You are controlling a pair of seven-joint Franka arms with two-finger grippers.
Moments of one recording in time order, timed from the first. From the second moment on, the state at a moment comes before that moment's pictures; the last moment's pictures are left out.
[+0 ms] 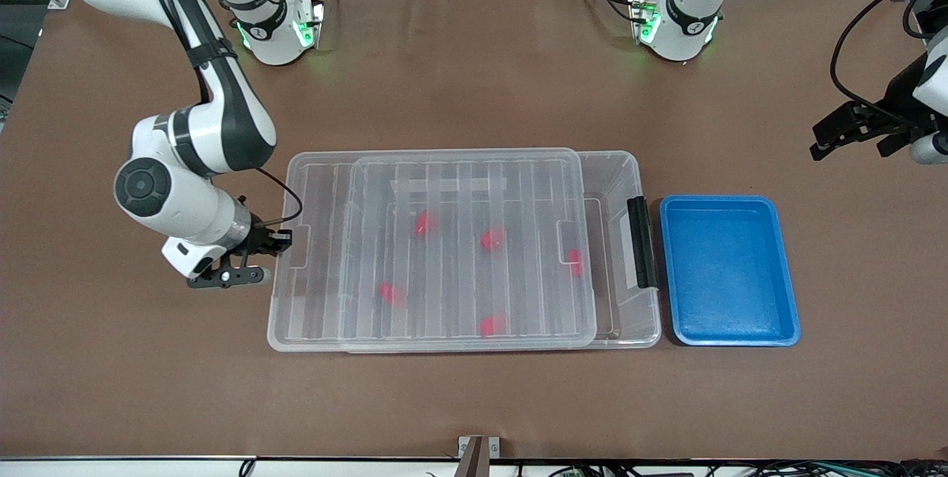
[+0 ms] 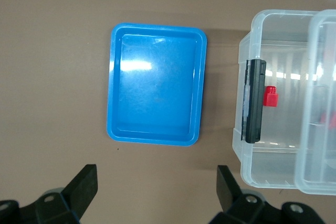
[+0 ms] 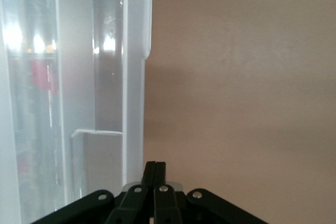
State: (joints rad) left arm -0.03 -0.02 -0.03 -1.61 -0.01 1.66 -0.09; right arm 0.16 0.40 0.10 -1.73 0.02 2.11 0.17
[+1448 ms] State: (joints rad) left arm -0.03 -0.02 -0.05 -1.62 -0.01 1.66 -0.06; right arm 0.07 0.19 0.05 -1.60 -0.01 1.86 0.27
